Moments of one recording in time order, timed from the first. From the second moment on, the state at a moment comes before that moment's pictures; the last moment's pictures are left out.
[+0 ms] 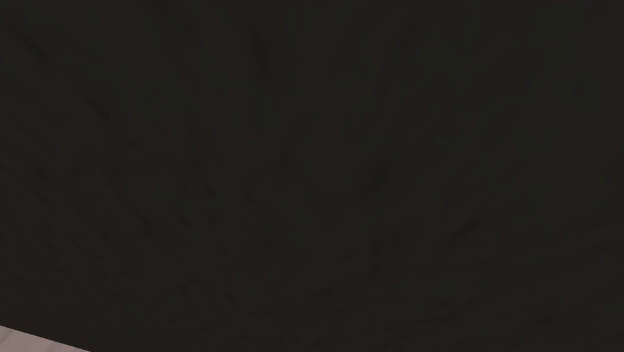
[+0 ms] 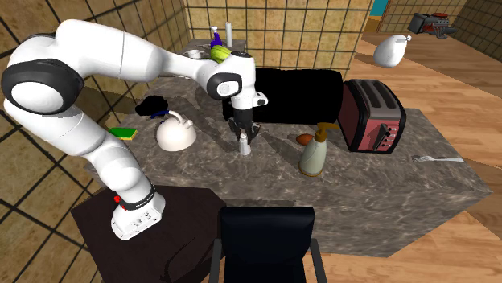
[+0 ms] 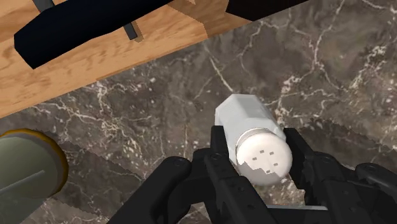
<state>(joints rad) -0.07 -0.23 -0.36 -2.28 -0.18 2.03 -0.61</state>
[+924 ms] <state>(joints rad) -0.06 -0.27 -0.34 -2.14 -0.18 1.83 -0.61</state>
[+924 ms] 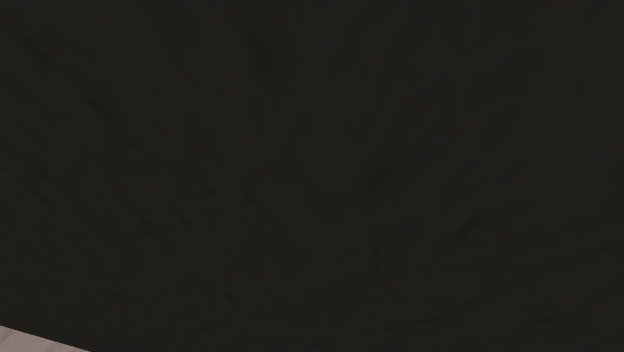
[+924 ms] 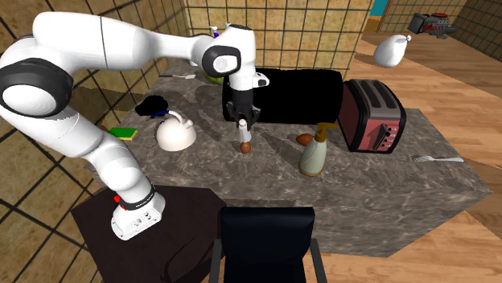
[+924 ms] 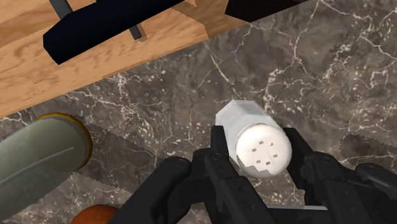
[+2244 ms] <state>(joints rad) 0.06 -0.60 -0.04 -2.38 -0.09 1.71 -0.24</state>
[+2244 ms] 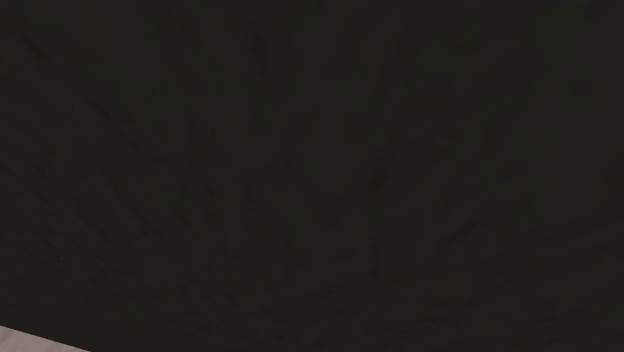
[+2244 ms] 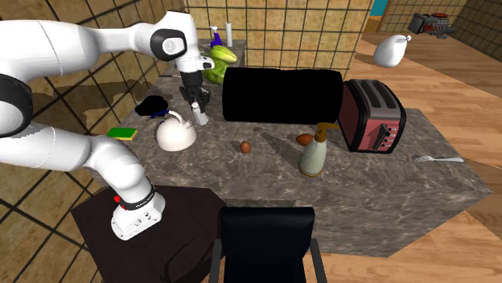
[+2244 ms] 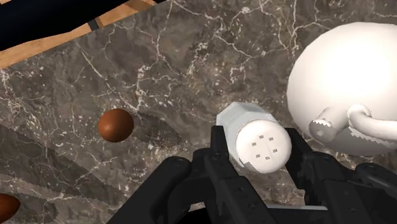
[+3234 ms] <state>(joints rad) 0.21 -0.63 0.25 -2.37 0.11 1.68 0.12</state>
